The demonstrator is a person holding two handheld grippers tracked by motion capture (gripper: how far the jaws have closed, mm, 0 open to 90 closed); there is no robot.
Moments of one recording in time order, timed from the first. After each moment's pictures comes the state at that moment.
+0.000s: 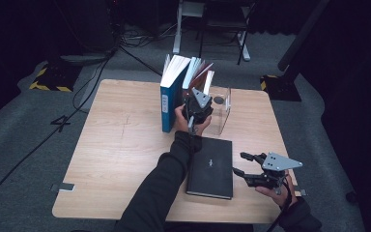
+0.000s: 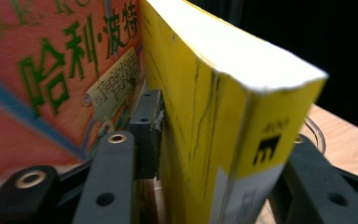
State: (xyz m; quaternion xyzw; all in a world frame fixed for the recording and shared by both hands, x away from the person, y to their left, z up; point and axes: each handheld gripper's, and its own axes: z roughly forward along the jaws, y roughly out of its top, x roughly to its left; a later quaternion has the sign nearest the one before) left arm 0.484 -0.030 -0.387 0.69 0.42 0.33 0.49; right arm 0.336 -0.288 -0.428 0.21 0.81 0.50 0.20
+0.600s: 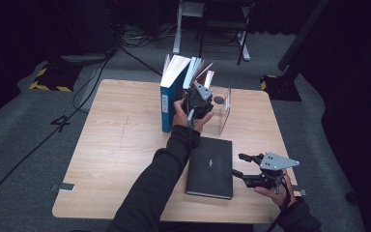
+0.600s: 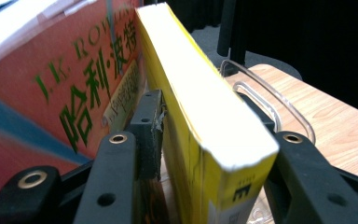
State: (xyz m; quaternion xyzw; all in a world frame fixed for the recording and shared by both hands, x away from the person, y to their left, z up) left arm 0.487 -0.029 -0.357 0.72 0.41 0.31 0.46; right arm 0.337 -0.284 -0.431 0.21 0.82 0.49 0.18
